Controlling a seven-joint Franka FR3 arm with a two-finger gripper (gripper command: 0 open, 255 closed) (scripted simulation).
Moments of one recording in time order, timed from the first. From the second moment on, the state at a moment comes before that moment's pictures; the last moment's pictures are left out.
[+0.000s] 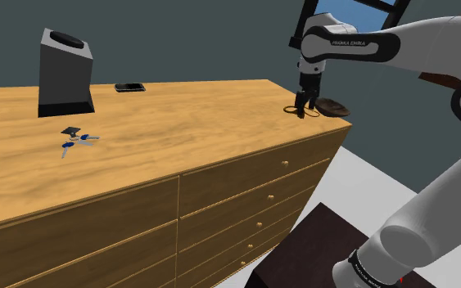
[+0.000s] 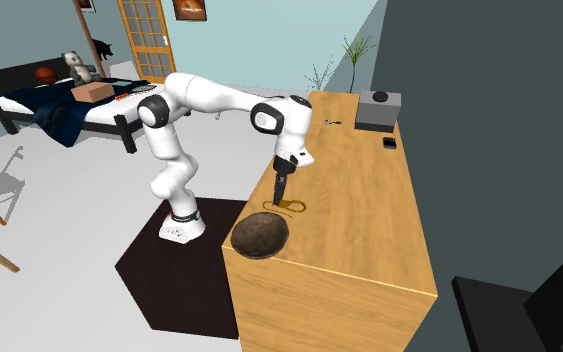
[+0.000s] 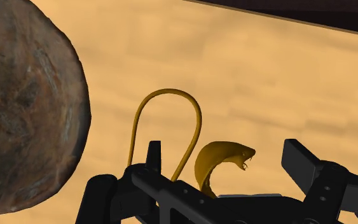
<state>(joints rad) -0.17 -0.07 -0.09 -1.81 -0.19 1.57 -0.29</state>
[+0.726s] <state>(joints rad) -0.18 -0.07 -0.09 -1.83 -0.19 1.59 -0.29</state>
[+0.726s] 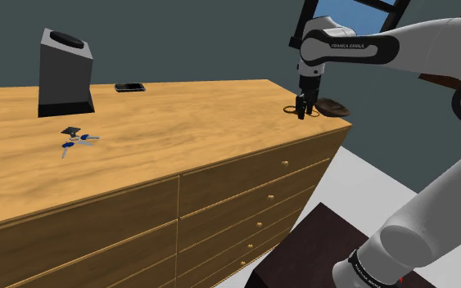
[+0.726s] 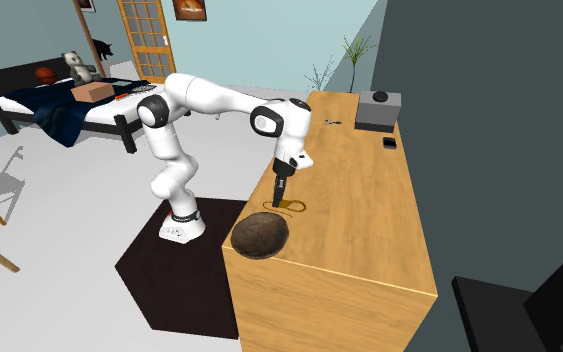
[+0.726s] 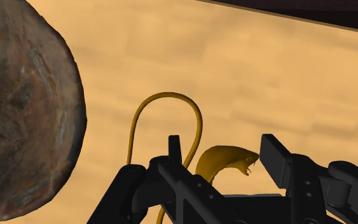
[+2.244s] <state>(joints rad) -0.17 -0.05 -0.09 -1.61 -0.19 1.41 -0.32</state>
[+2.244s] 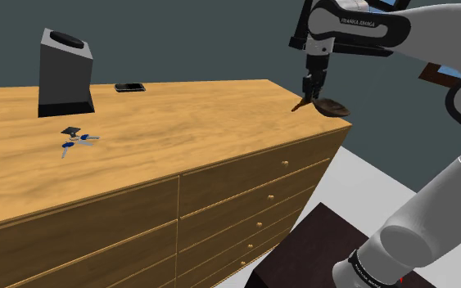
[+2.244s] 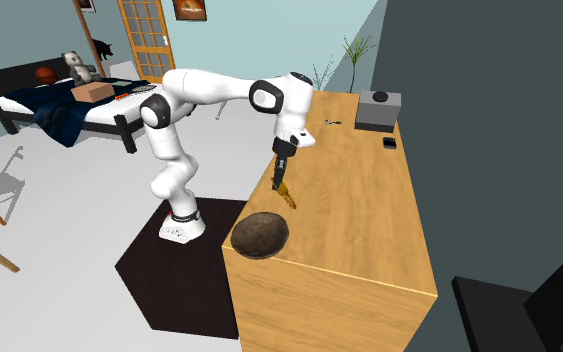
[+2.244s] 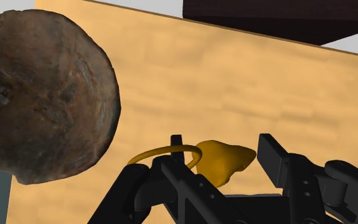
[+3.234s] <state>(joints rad) -0.25 0.00 -0.16 -1.43 -0.21 1.30 -0.49</state>
